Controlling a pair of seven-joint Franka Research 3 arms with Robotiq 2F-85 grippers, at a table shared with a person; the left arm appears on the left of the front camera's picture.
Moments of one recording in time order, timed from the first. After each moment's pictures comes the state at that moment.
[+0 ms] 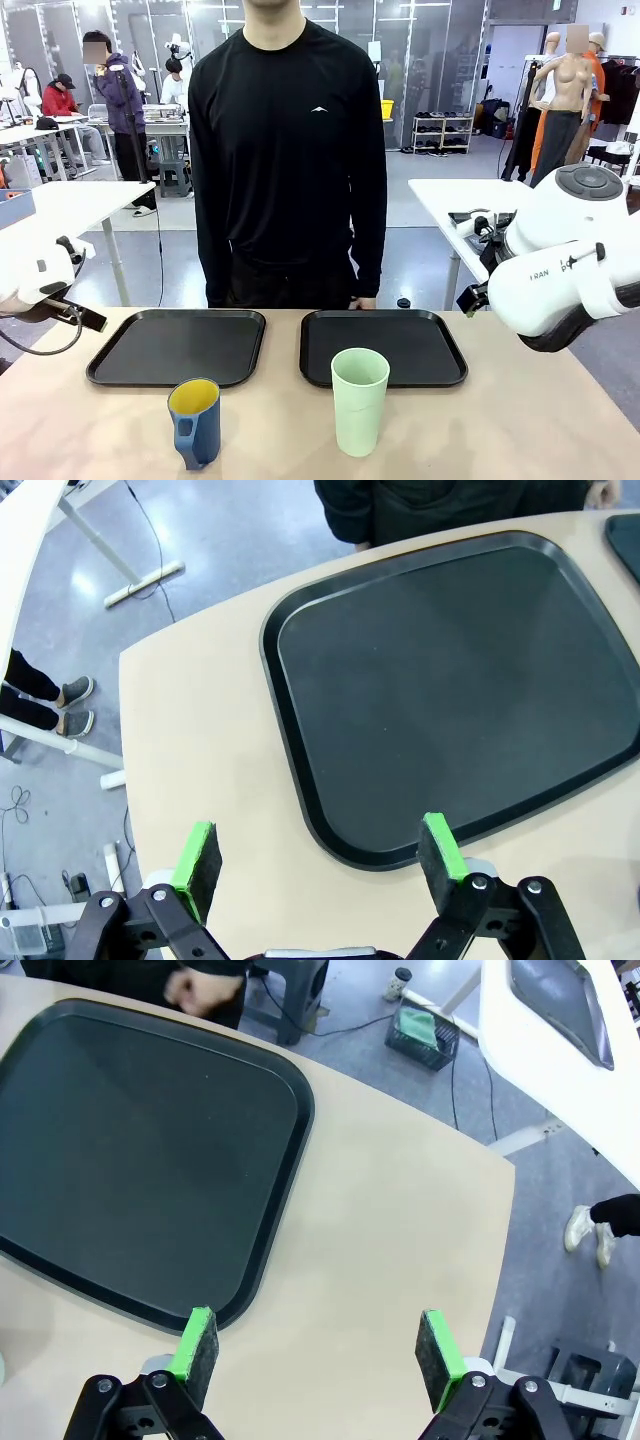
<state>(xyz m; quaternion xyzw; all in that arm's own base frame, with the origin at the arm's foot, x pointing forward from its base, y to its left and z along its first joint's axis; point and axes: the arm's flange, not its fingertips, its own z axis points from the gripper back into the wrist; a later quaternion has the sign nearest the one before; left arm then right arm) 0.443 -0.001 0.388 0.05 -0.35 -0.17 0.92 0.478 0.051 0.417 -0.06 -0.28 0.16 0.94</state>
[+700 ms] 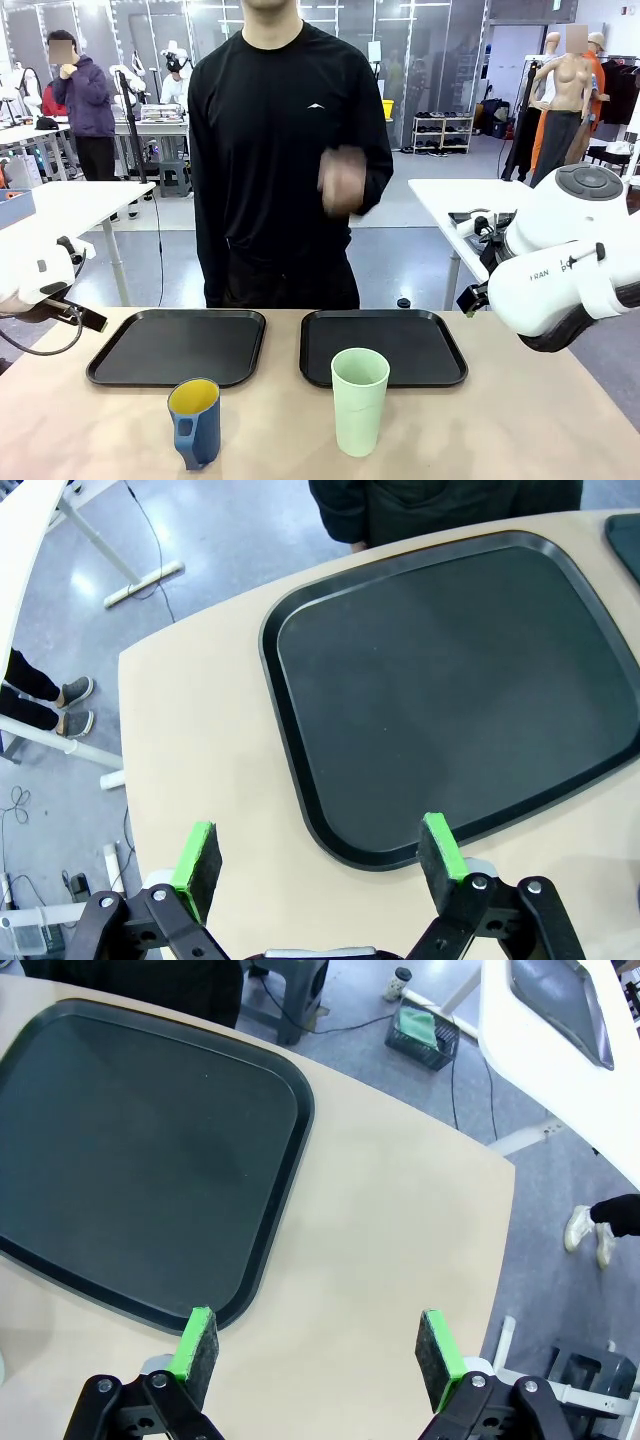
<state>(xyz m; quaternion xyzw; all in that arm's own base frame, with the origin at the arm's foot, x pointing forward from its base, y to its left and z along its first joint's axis) 0.443 -0.001 0.388 0.05 -0.35 -0.17 0.92 0.478 0.051 0.417 -0.06 -0.28 0.16 0.94</state>
